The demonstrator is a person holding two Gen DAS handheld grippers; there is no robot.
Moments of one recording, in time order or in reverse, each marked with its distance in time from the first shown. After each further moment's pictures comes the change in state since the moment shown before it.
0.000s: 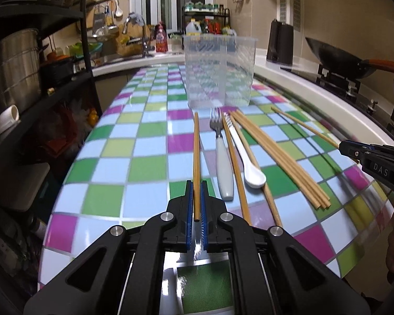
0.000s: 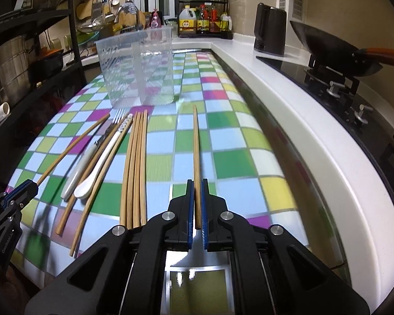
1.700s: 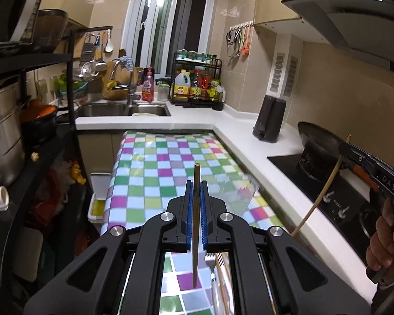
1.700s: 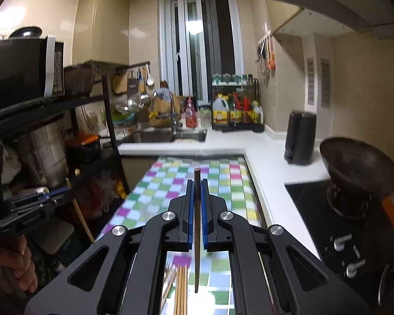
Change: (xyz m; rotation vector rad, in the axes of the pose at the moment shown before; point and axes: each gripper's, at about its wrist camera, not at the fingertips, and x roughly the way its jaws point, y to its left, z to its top) left arm -0.027 0.068 0.246 -0.079 -0.153 -0.185; right arm -0.106 0.011 0.232 -0.047 -0.396 0.202
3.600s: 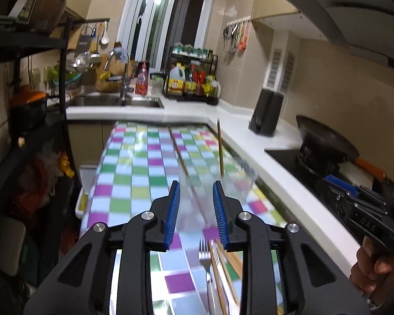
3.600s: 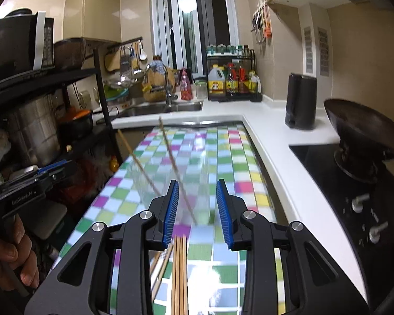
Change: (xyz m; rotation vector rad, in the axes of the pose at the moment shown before) left arm 0.036 0.001 -0.071 -0.023 0.017 -0.039; right arm 0.034 -0.001 -0.101 0.046 0.149 -0.025
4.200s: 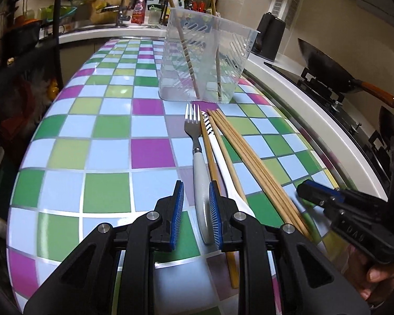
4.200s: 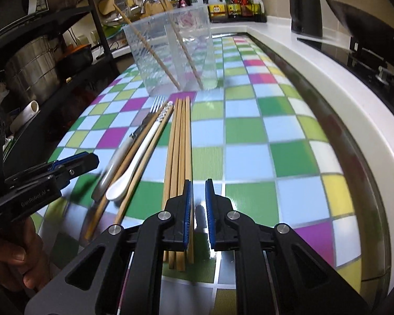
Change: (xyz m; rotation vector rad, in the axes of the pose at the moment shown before) left arm 0.034 -0.006 -0.155 -0.049 0.294 -0.026; right arm 0.034 -0.001 -0.161 0.055 0.341 0.061
